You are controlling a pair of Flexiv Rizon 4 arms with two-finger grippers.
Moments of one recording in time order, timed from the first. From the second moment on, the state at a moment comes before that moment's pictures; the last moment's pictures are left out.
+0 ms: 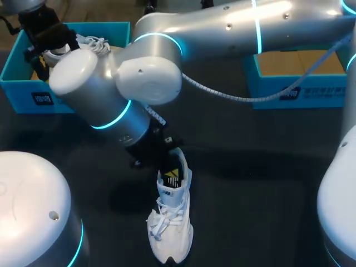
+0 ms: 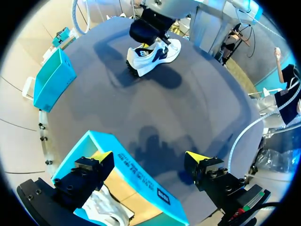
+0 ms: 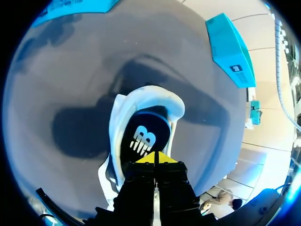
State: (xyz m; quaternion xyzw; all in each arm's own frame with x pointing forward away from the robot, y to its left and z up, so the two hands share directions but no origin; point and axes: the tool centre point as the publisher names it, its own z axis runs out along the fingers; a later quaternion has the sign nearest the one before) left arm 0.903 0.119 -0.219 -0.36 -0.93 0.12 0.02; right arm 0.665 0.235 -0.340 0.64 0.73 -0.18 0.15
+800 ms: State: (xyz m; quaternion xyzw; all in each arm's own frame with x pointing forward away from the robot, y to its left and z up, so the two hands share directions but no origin) left arm 0.903 0.119 -0.219 -0.36 -0.93 0.12 0.02; right arm 0.684 0.222 -0.340 0.66 0.71 -0.19 0.15
